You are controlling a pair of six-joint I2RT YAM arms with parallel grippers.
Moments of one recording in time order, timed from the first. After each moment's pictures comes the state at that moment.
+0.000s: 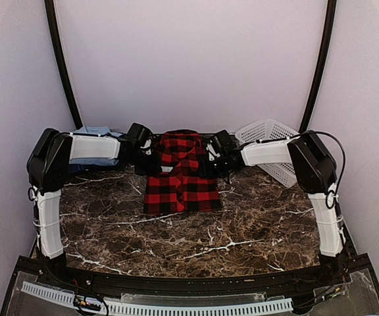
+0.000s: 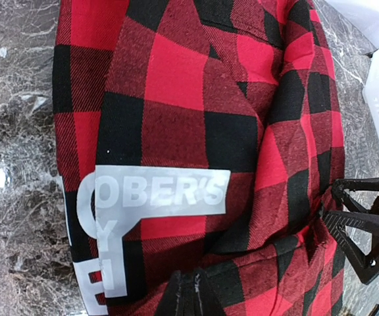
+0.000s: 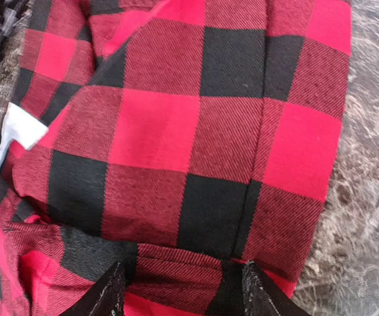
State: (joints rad) left arm -0.47 2.08 1.47 -0.34 0.19 -0.58; right arm 0.66 2.25 1.63 -0.26 -0.08 0.41
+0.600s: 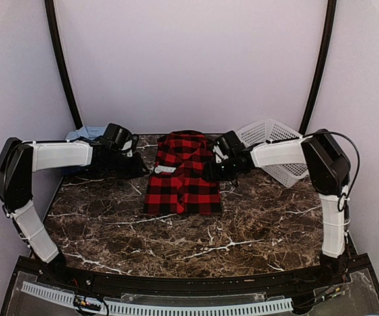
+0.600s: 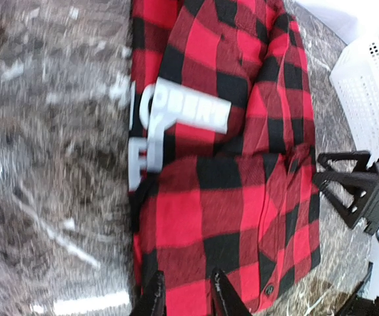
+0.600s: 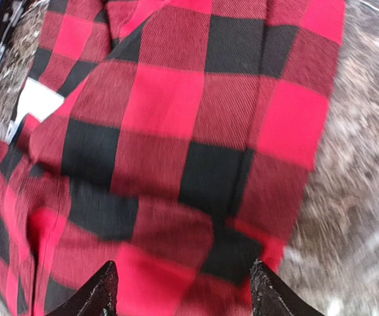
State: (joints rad) left arm -0.44 1.73 1.17 -0.33 0.23 -0.60; right arm 0.65 2.12 1.47 -0.24 -0.10 0.42
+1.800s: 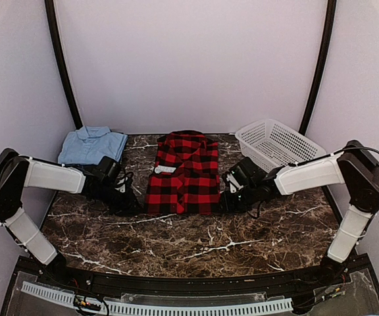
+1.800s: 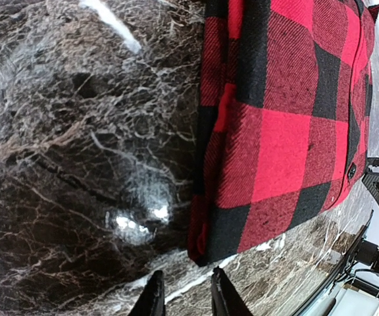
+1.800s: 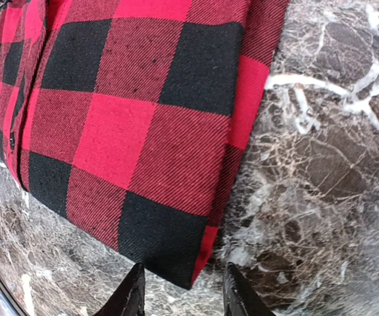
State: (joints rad) left arm -0.47 1.59 0.76 -0.27 0.41 -0.67; right arm 0.78 1.74 0.93 -0.19 -0.16 0.57
